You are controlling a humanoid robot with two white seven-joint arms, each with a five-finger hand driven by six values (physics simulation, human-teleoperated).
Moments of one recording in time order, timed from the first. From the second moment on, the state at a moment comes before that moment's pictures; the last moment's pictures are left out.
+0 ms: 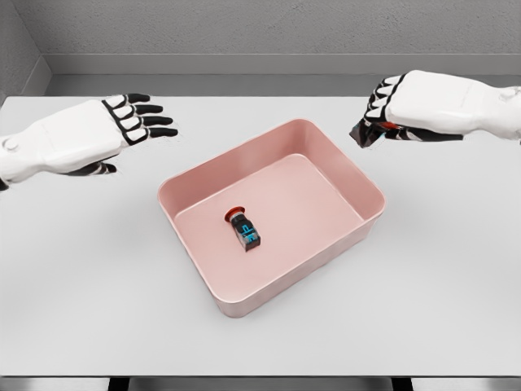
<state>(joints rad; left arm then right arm) -0.44 0.93 -0.36 -1.76 -0.55 -0.61 -0.23 -0.85 -0.99 0.69 -1.75 0.19 -0.49 0.52</state>
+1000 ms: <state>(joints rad) -0.40 0.96 -0.33 -1.74 -0.52 -0.61 -0.23 -0.92 -0.93 0.82 -1.75 0.19 -0.39 0.48</state>
